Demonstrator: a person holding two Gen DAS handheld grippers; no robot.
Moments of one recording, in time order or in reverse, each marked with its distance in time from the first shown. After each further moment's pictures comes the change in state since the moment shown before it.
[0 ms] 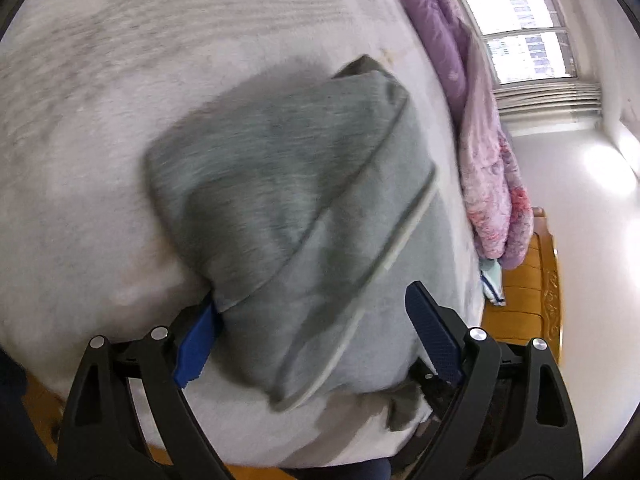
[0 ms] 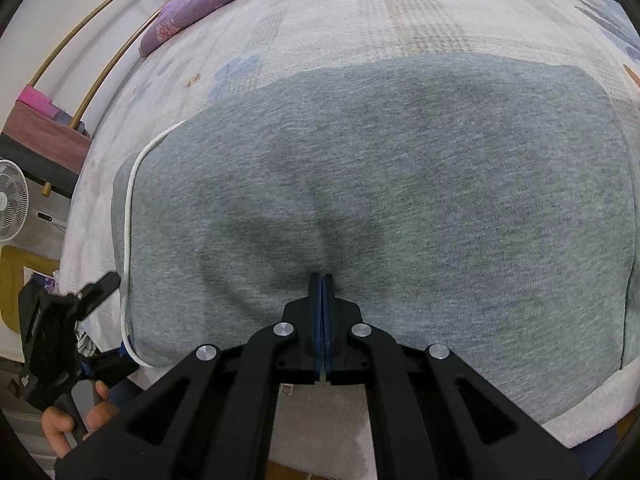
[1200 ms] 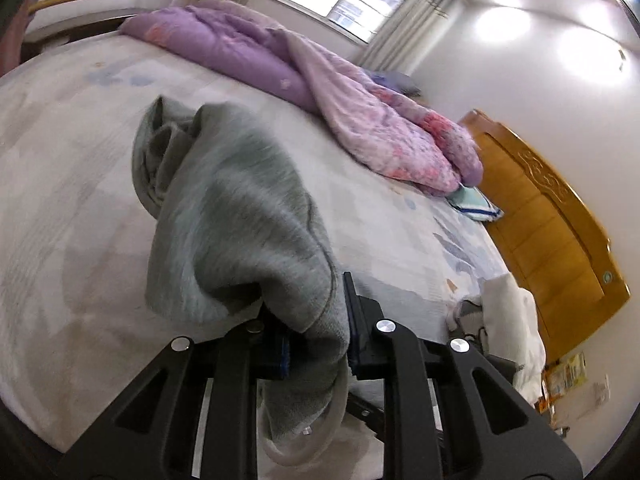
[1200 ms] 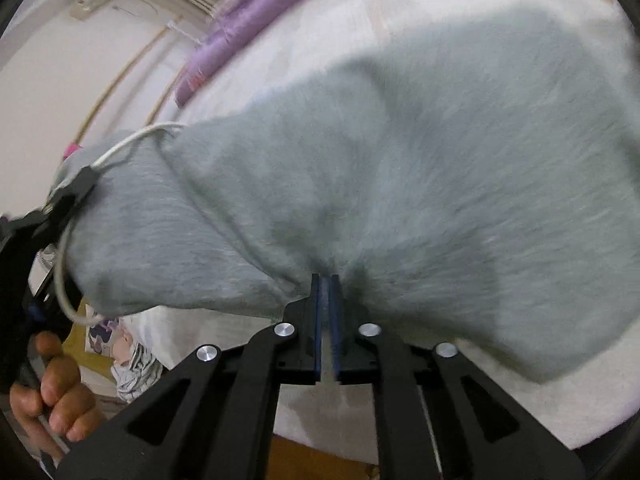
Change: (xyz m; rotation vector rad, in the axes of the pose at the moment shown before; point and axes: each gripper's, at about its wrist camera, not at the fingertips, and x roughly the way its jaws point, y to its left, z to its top) left arm -0.022 -0.179 -0.076 0.681 -0.157 -0.007; right arm -0.050 -0.056 -0.062 0.121 -0.147 0.251
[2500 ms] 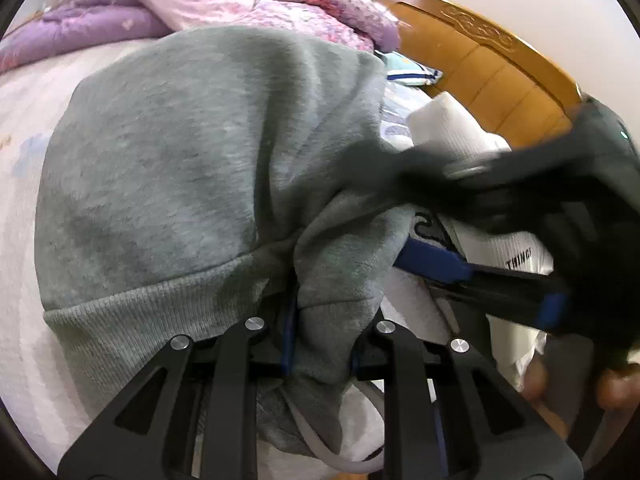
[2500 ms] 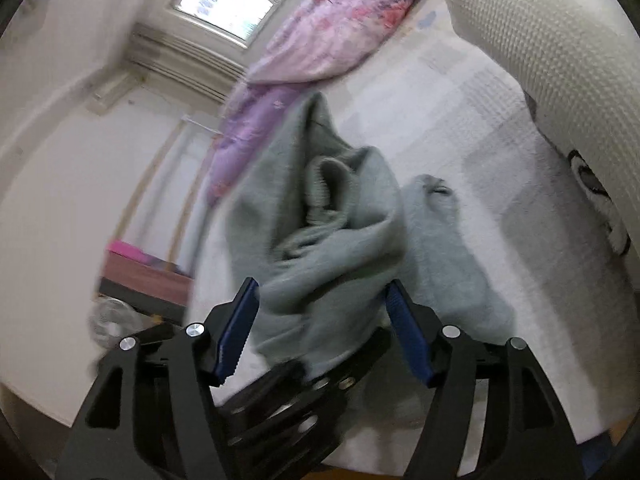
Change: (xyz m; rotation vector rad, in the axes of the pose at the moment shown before) left arm 0.162 -0.159 -0.097 0.362 0.306 -0.123; right arm -0.130 -0.068 0.079 0.171 -0.188 0.108
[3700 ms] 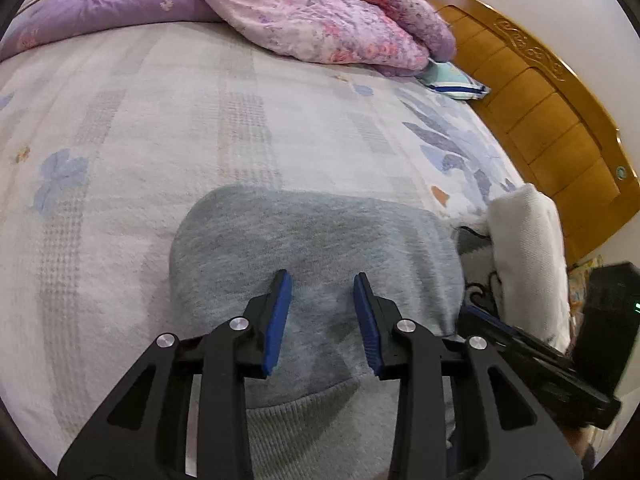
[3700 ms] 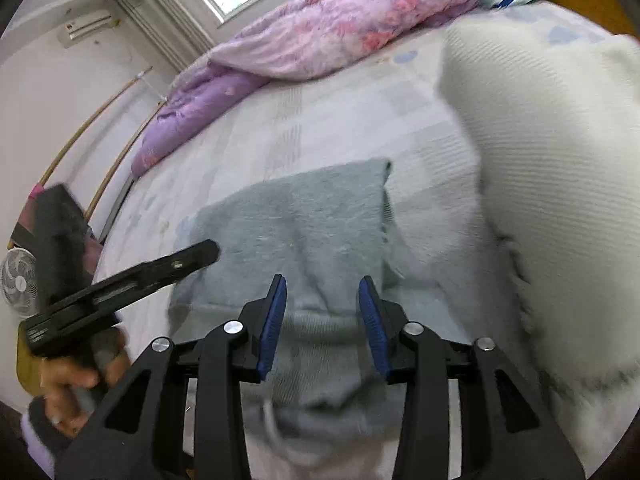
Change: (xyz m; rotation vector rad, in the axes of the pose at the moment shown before) left arm 0.007 0.093 0.096 -0.131 0.080 0.074; right arm 0.022 -0.005 0.018 -0.218 -0.012 -0.285
